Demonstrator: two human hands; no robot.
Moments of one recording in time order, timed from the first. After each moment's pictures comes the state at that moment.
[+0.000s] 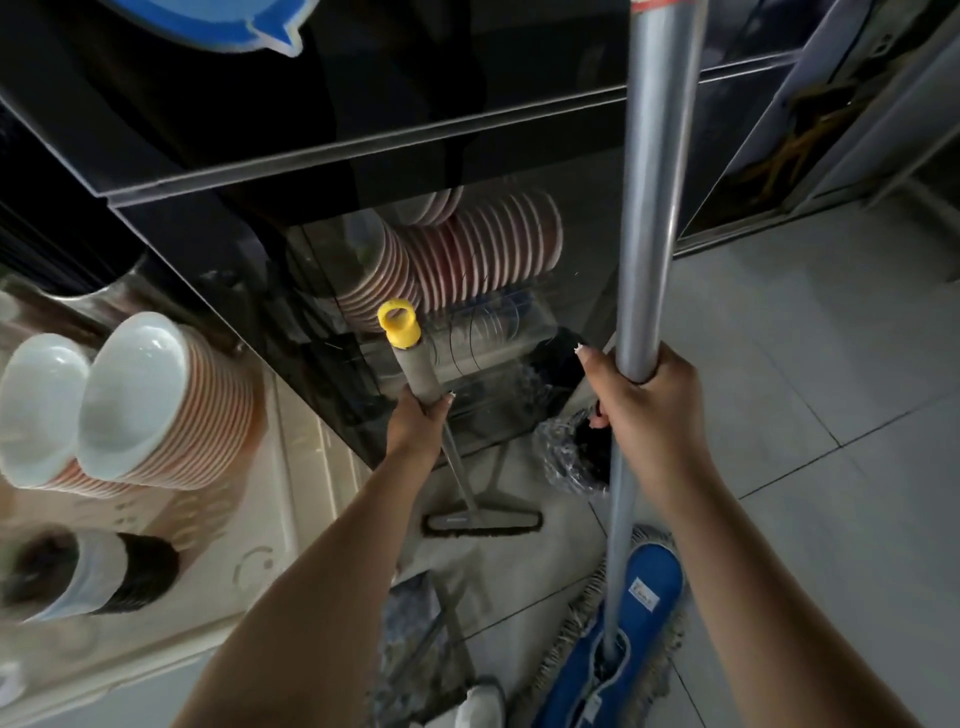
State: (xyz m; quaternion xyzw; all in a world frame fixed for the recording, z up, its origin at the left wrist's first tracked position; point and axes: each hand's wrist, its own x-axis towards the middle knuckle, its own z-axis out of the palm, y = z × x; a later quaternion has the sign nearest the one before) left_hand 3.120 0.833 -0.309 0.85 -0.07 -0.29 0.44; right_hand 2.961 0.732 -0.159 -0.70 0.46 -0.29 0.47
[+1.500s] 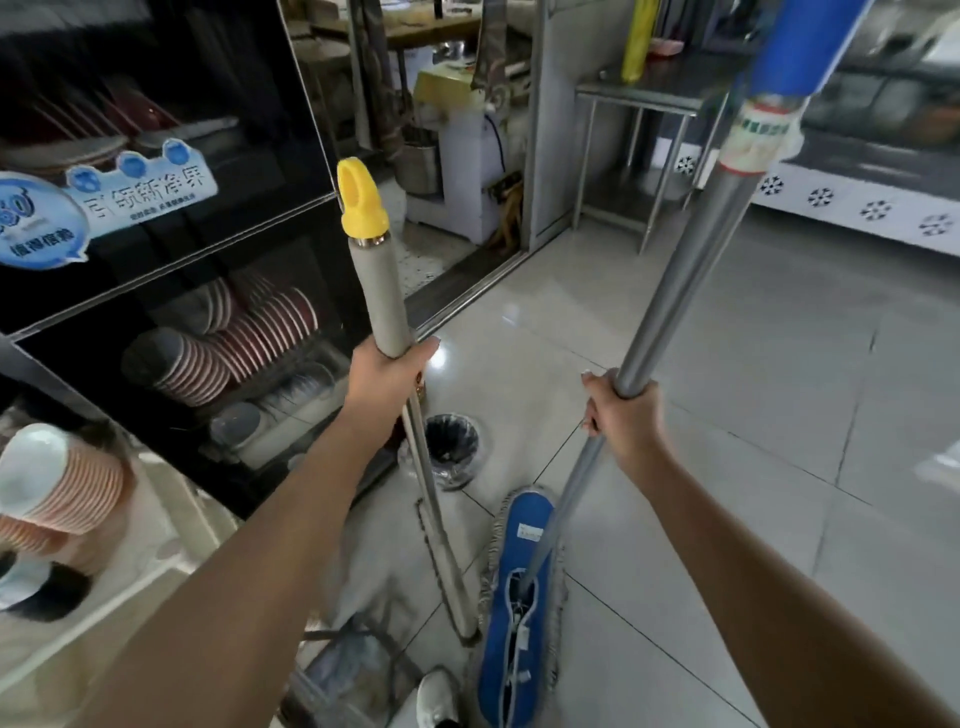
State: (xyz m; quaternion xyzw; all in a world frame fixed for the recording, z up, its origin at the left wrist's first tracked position) left_hand 2.774 0.880 -0.026 0.65 -0.38 -0.29 0.59; right_hand 2.547 0.827 -0.067 -0.48 0.54 -0.50 0.49
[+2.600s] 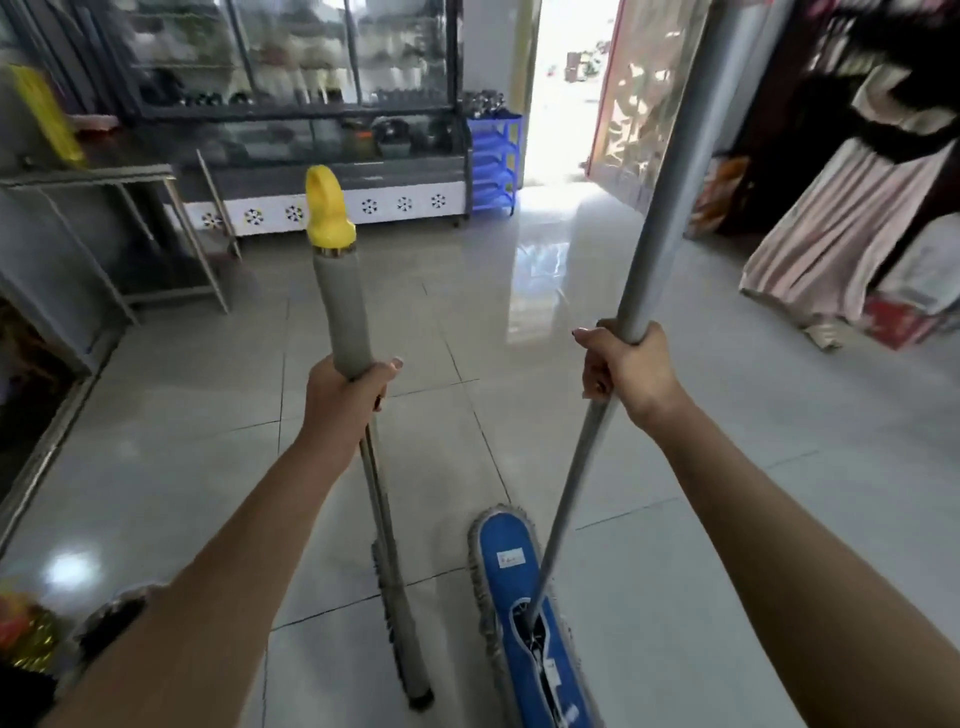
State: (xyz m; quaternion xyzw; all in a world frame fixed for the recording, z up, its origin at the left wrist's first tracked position) left_hand 2.458 0.948 0.006 0.34 -0.63 -0.54 0.44; right_hand 2.261 1.122 0.058 -0.29 0.64 -0.68 0.21
